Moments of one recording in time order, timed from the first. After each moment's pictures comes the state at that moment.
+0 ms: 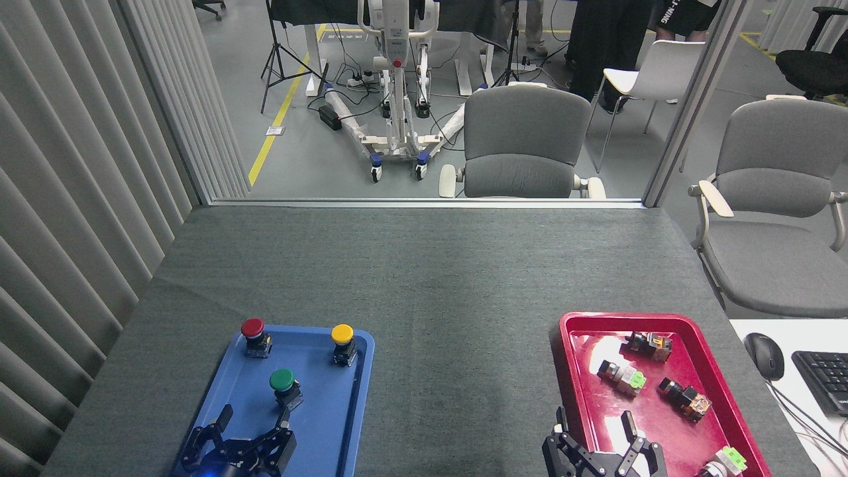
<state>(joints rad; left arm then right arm) 0.01 -0.03 0.22 -1.30 -1.57 -0.31 0.10 0.22 0.03 0.07 -1.58 1.46 0.10 -0.21</state>
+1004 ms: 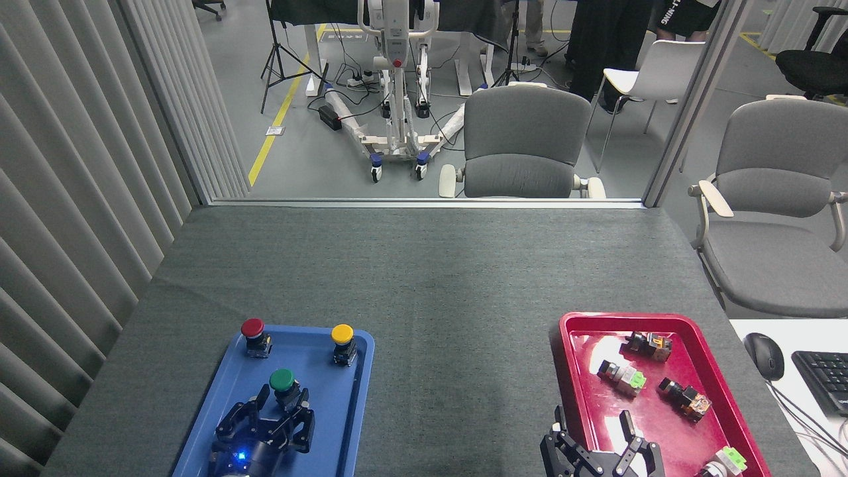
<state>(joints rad) -0.12 -0.02 0.12 -1.11 -1.62 -0.22 0.16 0.22 0.04 0.07 -1.57 1.46 0.10 -0.22</state>
